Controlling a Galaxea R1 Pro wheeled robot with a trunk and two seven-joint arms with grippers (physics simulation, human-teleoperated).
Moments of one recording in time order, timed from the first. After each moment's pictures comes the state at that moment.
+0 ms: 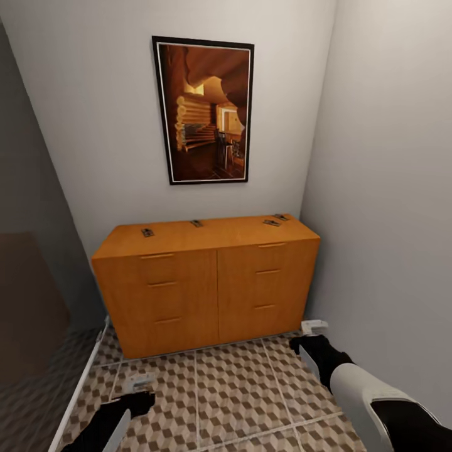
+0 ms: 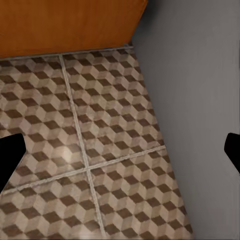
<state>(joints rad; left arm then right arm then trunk) -0.34 0.05 -0.05 -0.77 0.23 0.41 0.17 -0.84 0.00 0.01 -0.20 0.08 0.28 -0.24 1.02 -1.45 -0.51</state>
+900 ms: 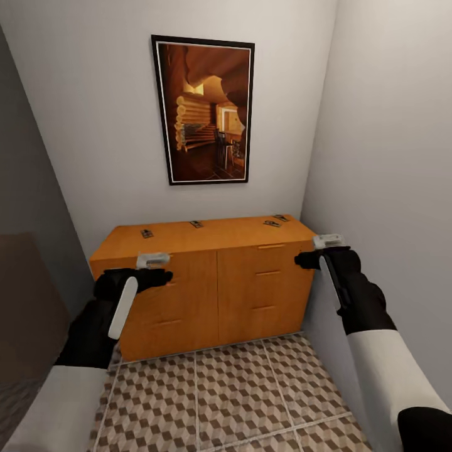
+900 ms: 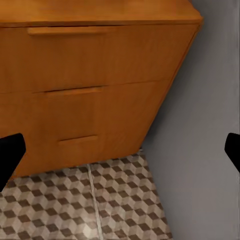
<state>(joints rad) -0.72 0.01 -0.05 -1.38 0.23 1.02 0.17 -0.89 -0.05 0.02 -1.22 0.08 1.01 -0.03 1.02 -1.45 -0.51</state>
